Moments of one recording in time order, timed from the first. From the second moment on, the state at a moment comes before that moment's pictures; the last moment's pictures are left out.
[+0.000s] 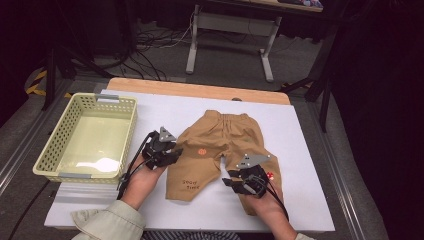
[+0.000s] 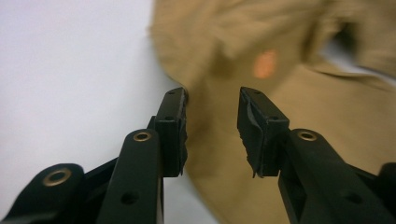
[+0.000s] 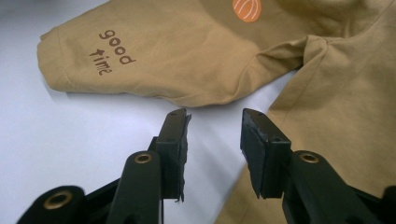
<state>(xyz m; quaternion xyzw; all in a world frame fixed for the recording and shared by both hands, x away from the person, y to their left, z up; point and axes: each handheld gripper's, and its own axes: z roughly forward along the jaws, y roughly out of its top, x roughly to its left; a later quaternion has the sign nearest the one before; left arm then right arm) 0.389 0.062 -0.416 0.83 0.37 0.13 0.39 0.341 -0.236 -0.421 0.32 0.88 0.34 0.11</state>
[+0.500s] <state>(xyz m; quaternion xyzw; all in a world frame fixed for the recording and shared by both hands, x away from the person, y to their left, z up) 0.341 0.001 -0.428 0.90 0.24 0.02 0.37 0.339 -0.241 -0.418 0.31 0.88 0.35 0.12</state>
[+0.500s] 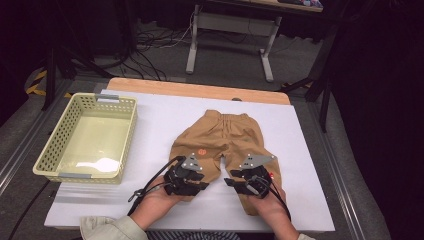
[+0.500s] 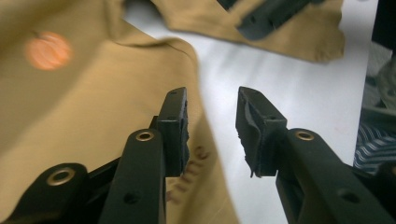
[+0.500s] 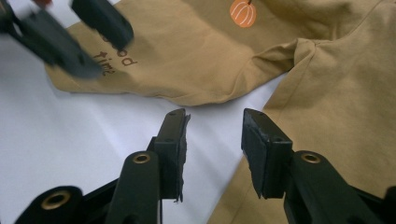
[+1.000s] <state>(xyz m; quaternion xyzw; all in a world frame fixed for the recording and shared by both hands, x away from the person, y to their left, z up) 0.347 0.004 -0.429 0.88 0.24 -0.03 0.40 0.337 -0.240 -0.416 0.31 0.88 0.35 0.12</state>
